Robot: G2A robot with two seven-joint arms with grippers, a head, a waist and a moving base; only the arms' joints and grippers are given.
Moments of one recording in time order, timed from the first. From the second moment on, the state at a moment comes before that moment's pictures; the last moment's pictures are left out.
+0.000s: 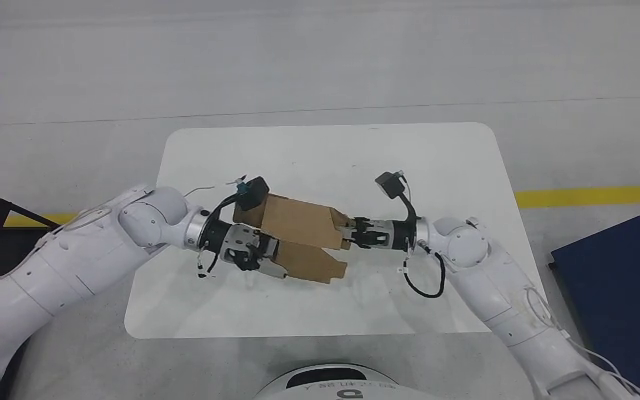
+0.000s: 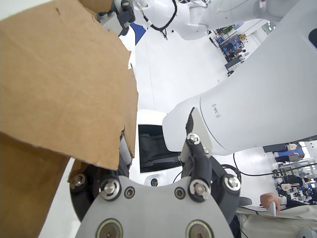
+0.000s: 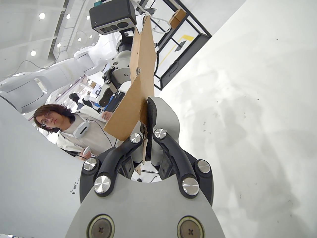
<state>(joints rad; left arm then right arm) 0.58 -0.61 -0.25 -1.59 -0.38 -1.01 -0.81 -1.28 -1.09 1.07 -1.52 0.19 -0.70 0.91</state>
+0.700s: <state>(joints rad) 0.72 -0.62 -0.47 -1.51 -0.55 -1.01 -0.81 -1.31 -1.07 1.12 -1.54 0.17 -0.79 0.86</state>
